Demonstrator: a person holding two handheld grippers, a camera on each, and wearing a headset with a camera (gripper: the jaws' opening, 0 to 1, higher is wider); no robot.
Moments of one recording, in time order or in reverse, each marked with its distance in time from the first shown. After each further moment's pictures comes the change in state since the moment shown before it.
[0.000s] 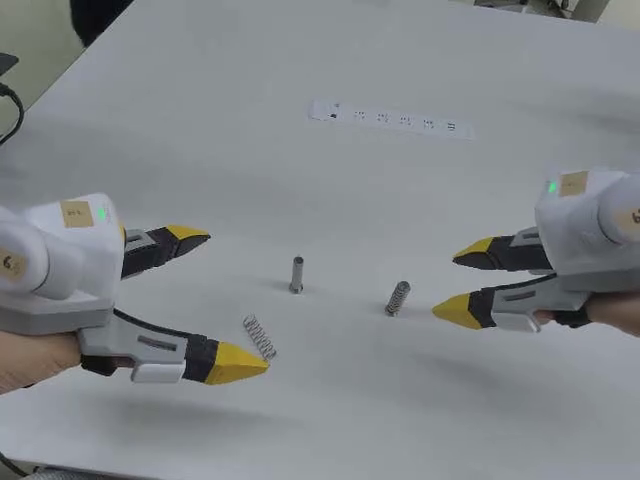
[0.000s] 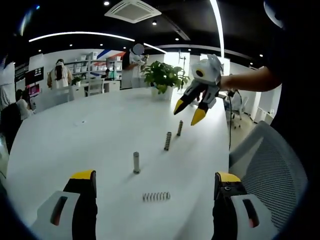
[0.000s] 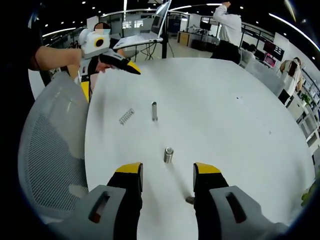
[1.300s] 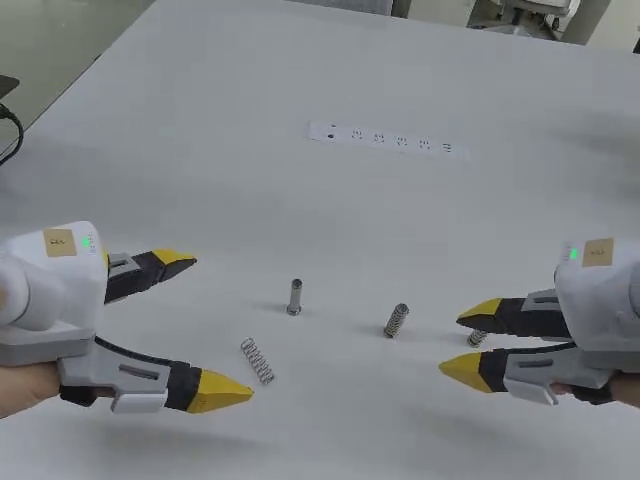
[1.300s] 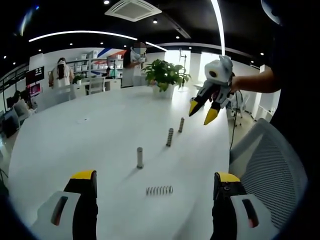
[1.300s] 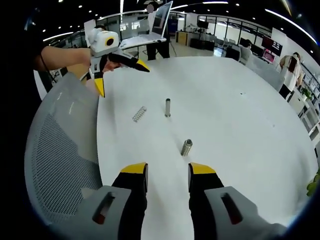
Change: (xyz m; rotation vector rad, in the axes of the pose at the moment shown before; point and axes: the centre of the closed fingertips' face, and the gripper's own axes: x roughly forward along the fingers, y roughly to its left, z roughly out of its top) left arm -0.010 0.006 -0.009 0.004 0.019 0.010; right arm -0.003 0.038 -0.003 0.016 0.009 0.026
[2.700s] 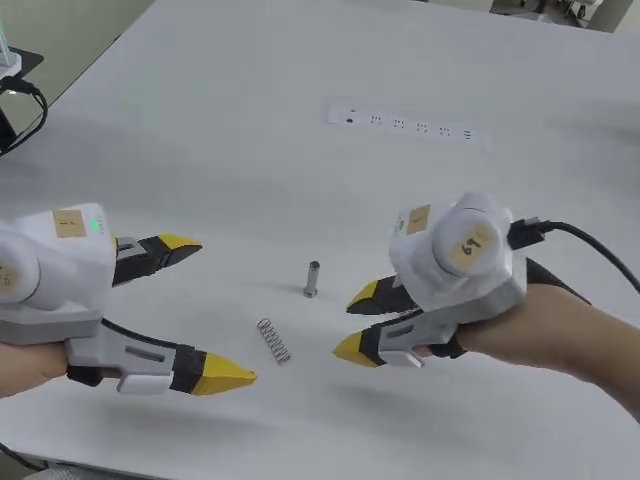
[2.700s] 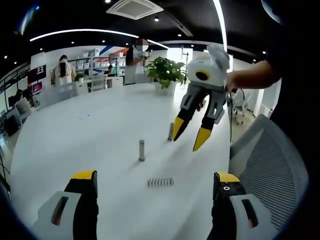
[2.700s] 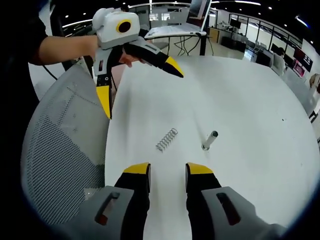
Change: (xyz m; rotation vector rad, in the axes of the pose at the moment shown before) left arm -0.011 0.002 -0.012 -0.004 0.023 0.019; right arm 0.095 0.058 0.060 -0.153 0.072 0.203
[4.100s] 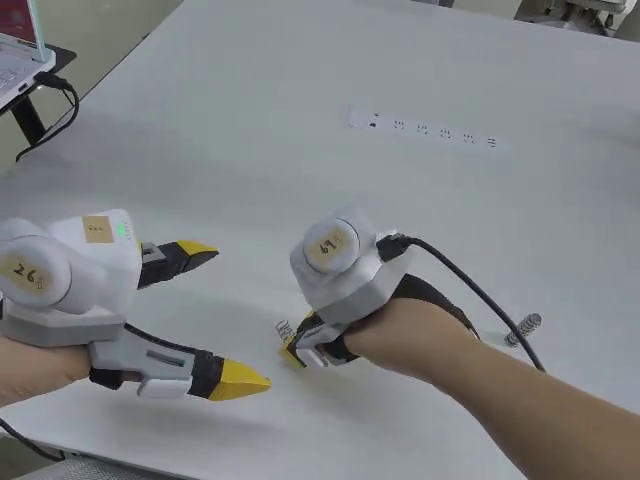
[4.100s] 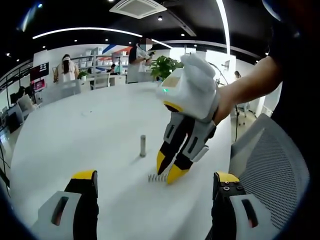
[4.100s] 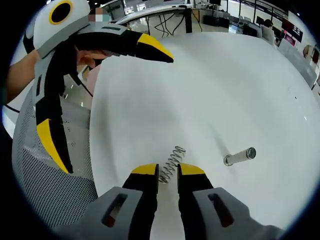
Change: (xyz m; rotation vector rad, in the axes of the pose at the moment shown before) left arm -0.001 0.000 -0.007 -0.019 0.006 0.018; right arm 0.076 0.001 0.011 0.216 0.103 -0.040
